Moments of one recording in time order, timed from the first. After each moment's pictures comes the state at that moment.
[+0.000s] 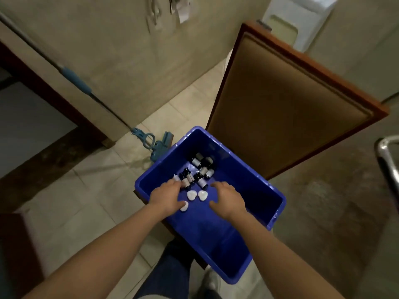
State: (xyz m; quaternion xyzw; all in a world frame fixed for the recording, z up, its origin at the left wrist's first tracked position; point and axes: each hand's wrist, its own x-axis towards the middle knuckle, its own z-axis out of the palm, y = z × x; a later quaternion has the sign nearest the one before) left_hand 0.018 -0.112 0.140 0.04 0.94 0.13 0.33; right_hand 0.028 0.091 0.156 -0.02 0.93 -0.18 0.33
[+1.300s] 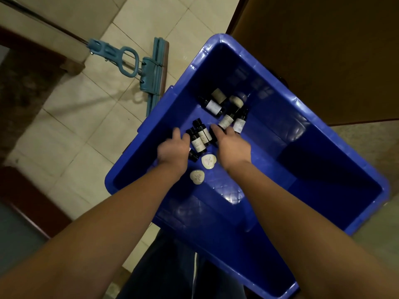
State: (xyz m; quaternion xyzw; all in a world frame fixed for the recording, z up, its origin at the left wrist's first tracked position) left_hand -0.065 -0.116 -0.054 0.06 0.90 -0.07 0.42; right_hand -0.059 0.038 -0.064 0.01 0.93 -0.08 0.37
